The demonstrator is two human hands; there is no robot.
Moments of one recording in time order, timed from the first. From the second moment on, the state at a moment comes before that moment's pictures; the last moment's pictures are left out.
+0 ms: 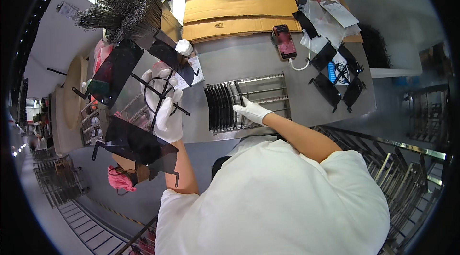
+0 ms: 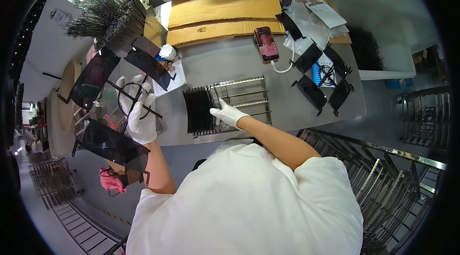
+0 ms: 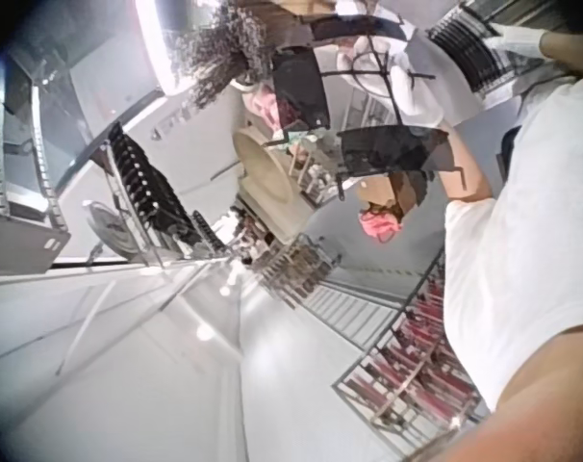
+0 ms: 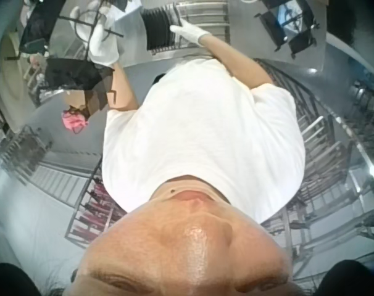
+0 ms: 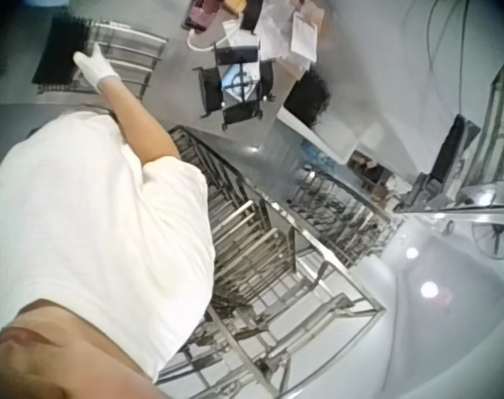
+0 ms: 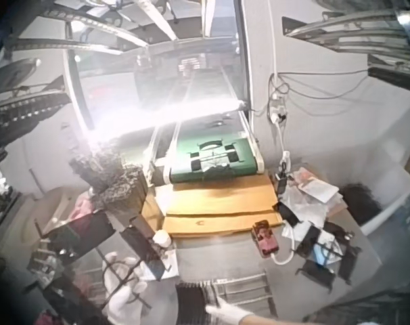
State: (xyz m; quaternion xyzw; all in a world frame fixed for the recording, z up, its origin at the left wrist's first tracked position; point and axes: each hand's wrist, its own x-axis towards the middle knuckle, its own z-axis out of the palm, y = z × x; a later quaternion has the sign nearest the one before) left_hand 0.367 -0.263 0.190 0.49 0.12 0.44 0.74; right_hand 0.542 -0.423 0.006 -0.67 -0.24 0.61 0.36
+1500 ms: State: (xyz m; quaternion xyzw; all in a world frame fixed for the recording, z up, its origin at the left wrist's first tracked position) left_hand 0.345 -0.260 0.200 0.42 0.13 0.28 0.86; right_hand 0.541 -0.426 -0.032 -0.78 -0.28 0.46 0.31
